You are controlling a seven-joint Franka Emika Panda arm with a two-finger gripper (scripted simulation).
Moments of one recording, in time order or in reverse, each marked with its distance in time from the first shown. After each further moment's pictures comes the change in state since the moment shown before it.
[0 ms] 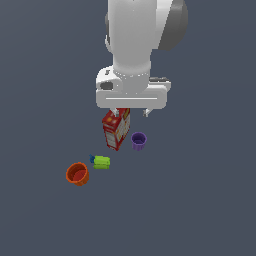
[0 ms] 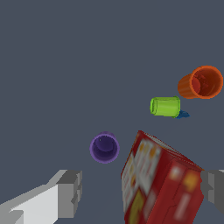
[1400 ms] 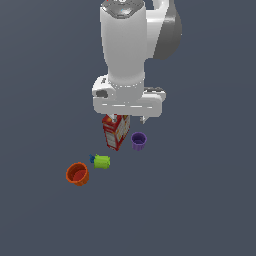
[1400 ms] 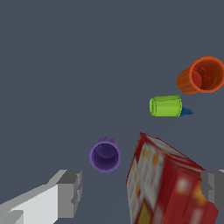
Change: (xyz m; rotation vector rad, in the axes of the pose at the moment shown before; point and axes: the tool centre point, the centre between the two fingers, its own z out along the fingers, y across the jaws) arm 0.010 0.009 0.019 0.024 0.001 0.102
